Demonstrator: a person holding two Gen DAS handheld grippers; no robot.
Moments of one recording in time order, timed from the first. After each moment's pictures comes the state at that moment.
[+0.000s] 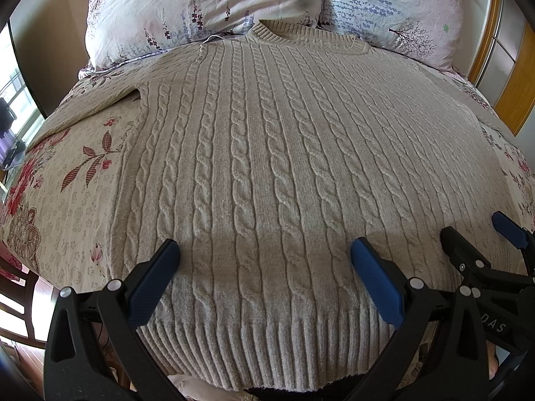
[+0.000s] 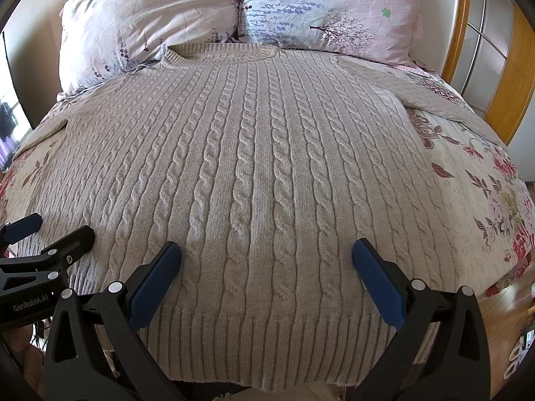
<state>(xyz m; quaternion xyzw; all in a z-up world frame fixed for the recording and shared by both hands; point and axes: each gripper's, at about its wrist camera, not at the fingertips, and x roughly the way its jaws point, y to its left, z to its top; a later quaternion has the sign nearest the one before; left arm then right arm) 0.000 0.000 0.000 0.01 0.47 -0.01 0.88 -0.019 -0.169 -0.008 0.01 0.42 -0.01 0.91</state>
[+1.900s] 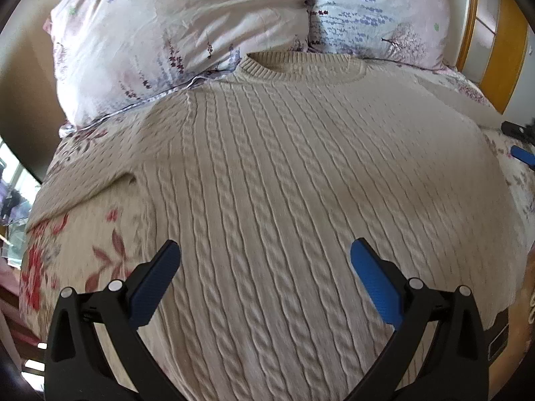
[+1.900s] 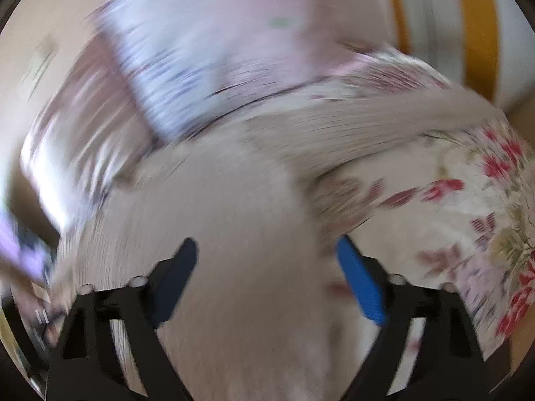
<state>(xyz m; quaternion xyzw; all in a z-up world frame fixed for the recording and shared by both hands) 0.075 0.022 0.039 0.08 0.46 -0.06 0.88 0.079 -0.376 0.047 0.28 0.38 -0.06 0.88</state>
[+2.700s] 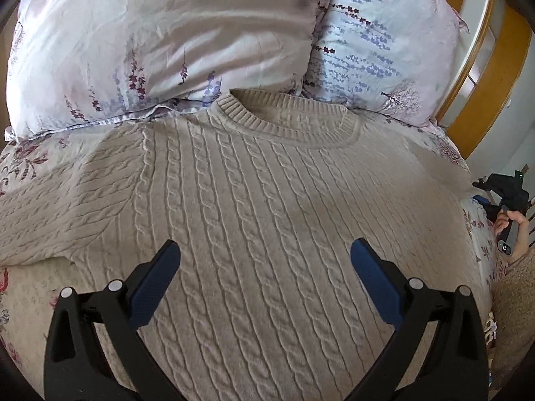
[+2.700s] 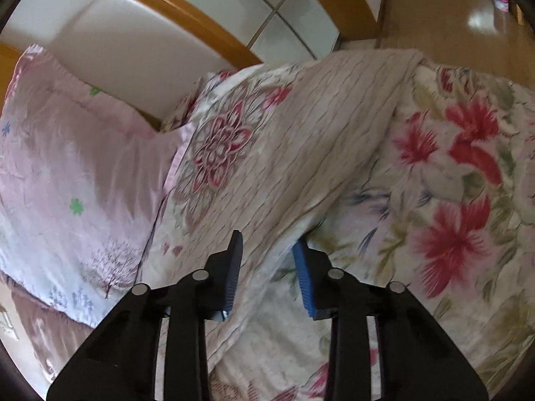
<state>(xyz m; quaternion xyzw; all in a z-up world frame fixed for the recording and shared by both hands) 0.173 0.034 0.040 -0.03 0.44 -0.15 0.88 0.124 -0.546 -0.007 0.49 0.29 -0.24 0.79</state>
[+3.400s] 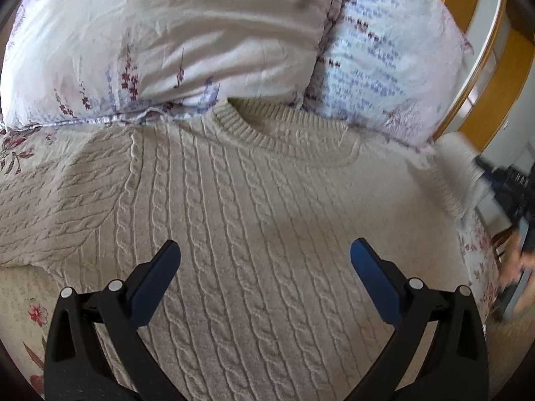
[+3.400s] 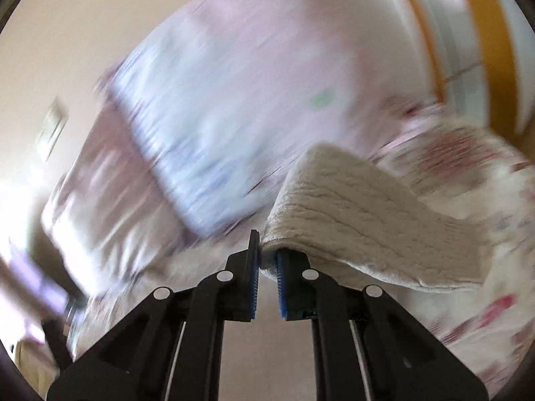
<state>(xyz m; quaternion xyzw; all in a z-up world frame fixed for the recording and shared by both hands) 0.186 0.036 0.036 -0.08 0.42 -0.15 0.89 0.163 -0.321 0.075 0.24 0.30 0.07 0.92</state>
